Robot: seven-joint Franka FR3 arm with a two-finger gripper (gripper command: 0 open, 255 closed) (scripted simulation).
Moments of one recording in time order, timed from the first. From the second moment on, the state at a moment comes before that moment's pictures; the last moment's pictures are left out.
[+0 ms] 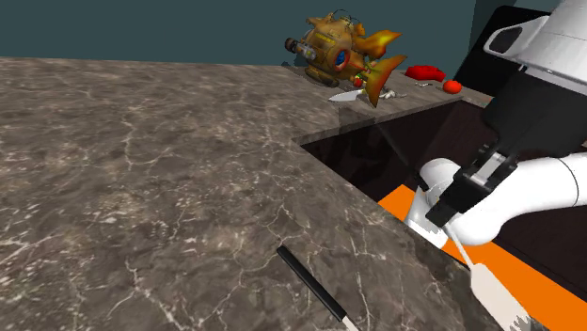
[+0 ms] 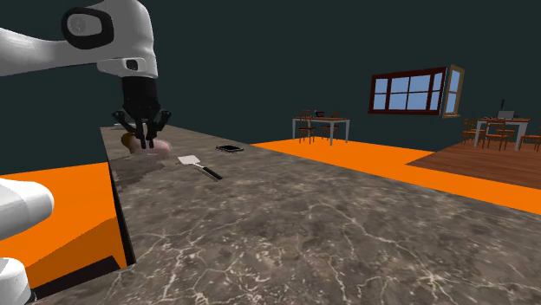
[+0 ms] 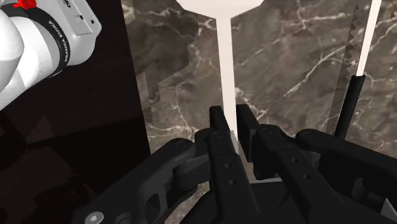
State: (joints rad) arm 0.44 -0.97 0.55 -2.24 0.40 1.40 1.06
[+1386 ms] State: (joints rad) arm 0.62 -1.25 0.70 -2.30 0.63 1.25 1.32
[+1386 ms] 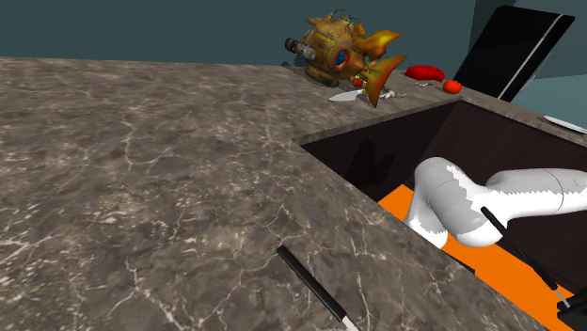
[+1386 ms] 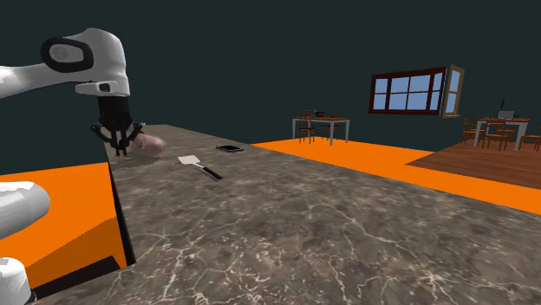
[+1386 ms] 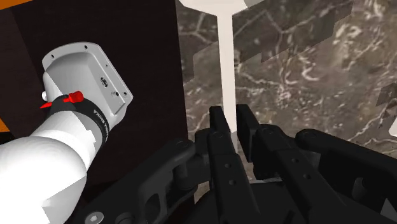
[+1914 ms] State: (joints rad) arm 0.64 -1.29 0.74 -2.39 0.67 1.30 1.32
